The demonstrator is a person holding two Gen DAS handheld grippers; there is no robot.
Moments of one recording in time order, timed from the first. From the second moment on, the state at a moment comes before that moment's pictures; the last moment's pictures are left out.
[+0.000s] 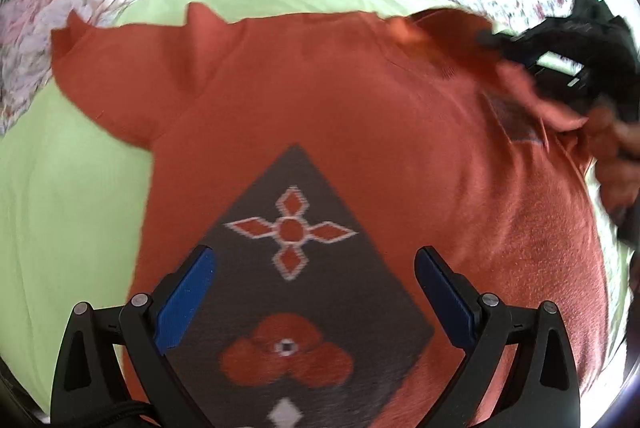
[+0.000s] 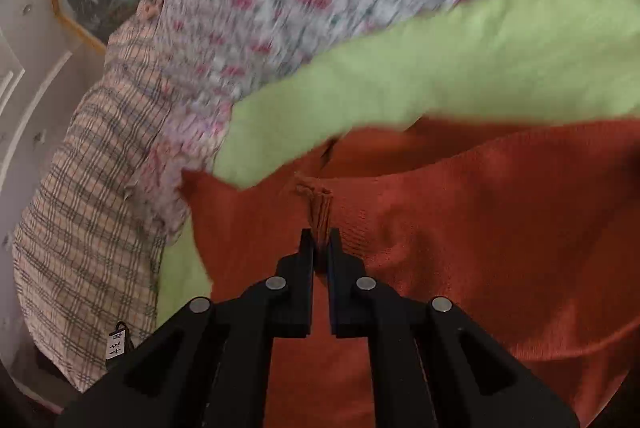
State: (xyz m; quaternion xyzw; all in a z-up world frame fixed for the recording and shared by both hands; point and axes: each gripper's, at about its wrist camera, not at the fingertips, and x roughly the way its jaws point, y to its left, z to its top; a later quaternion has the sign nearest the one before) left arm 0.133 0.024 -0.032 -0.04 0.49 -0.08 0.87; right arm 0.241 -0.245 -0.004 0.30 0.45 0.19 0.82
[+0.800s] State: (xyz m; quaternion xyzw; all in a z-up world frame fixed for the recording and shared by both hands) left arm 0.278 0.031 -0.052 -0.17 0.49 -0.17 0.84; right arm 0.147 -0.257 -0.024 0.34 0.44 0.08 0.83
